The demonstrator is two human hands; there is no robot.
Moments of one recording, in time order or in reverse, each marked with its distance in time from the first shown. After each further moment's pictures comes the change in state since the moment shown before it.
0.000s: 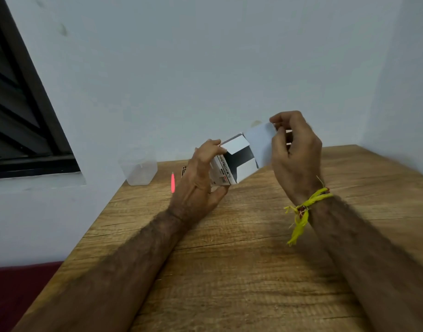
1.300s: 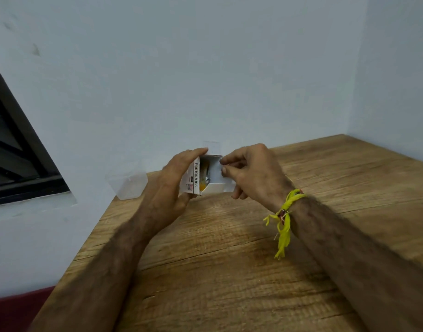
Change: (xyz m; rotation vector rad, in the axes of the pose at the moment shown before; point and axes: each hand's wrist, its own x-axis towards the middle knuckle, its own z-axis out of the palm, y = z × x) left_hand 0.006 -0.021 -0.037 0.068 -0.301 -0.096; right_hand -0.020 -0.016 0.012 0.099 -0.495 0.475
